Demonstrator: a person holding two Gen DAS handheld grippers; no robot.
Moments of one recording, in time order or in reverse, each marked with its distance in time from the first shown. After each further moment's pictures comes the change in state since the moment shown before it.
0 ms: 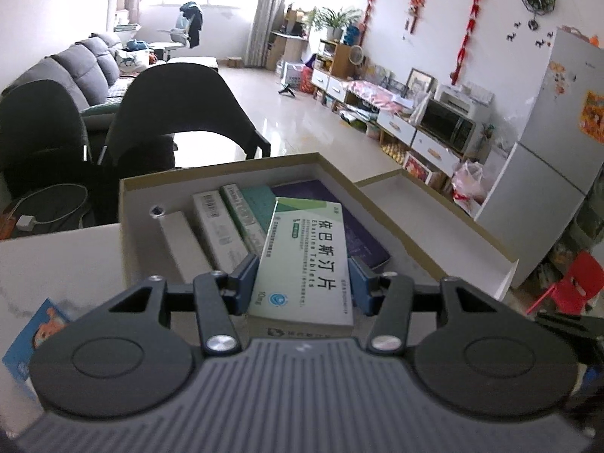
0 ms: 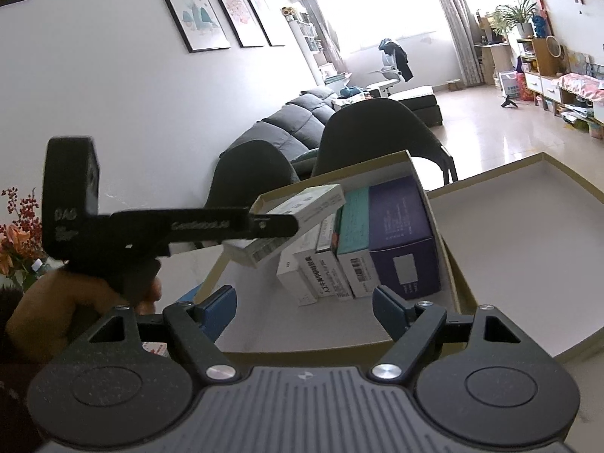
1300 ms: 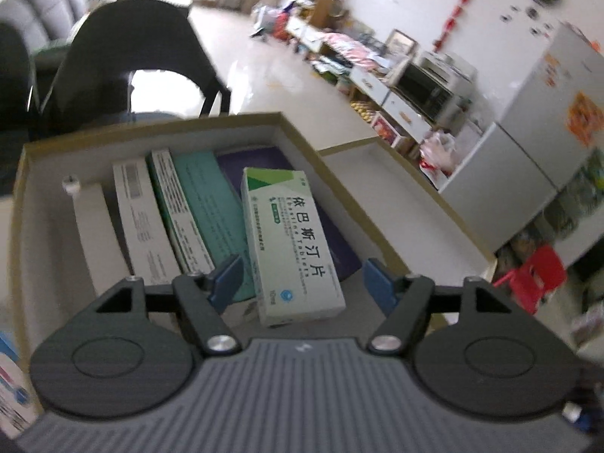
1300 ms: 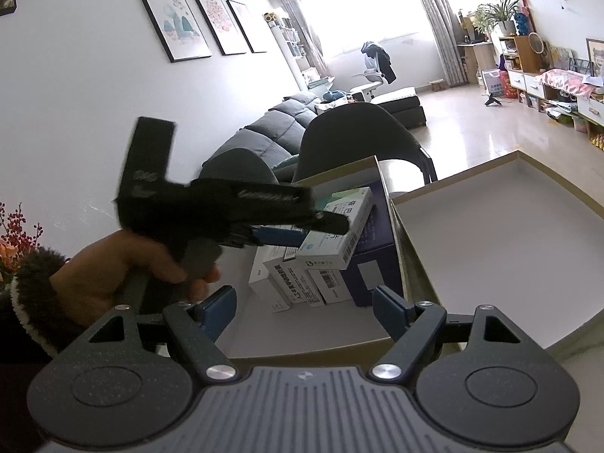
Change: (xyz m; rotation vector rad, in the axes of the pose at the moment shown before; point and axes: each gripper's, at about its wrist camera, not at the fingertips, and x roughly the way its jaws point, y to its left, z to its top) left arm 0.054 -0.005 0.021 -0.045 0.158 -0.145; right arm -0.008 -0.023 0.006 0.036 -0.018 -0.031
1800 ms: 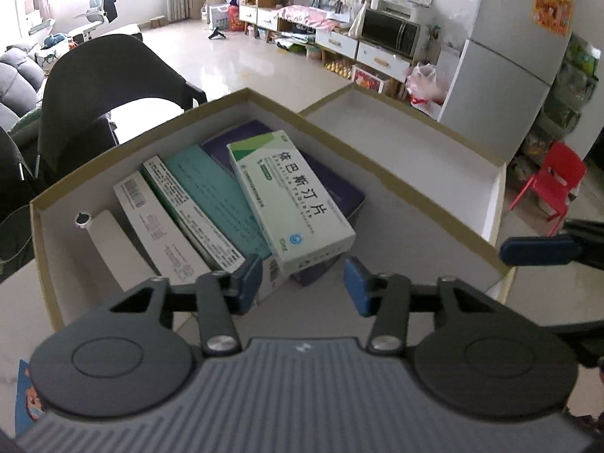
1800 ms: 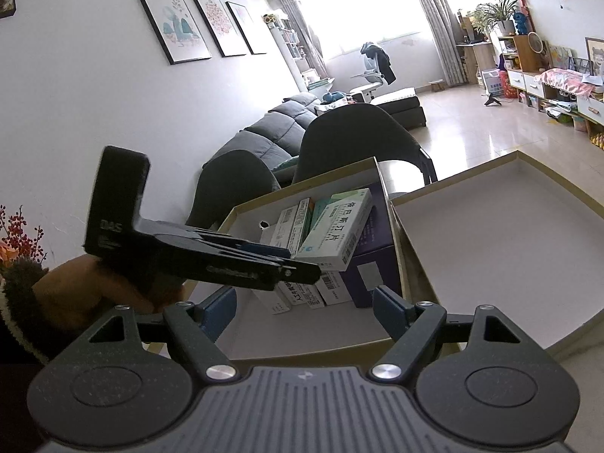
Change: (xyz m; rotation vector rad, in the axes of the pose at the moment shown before) left arm 0.008 -0.013 -0.014 0.278 0.102 0.045; right arm -0.002 -0.002 0.000 0.002 -0.001 0.002
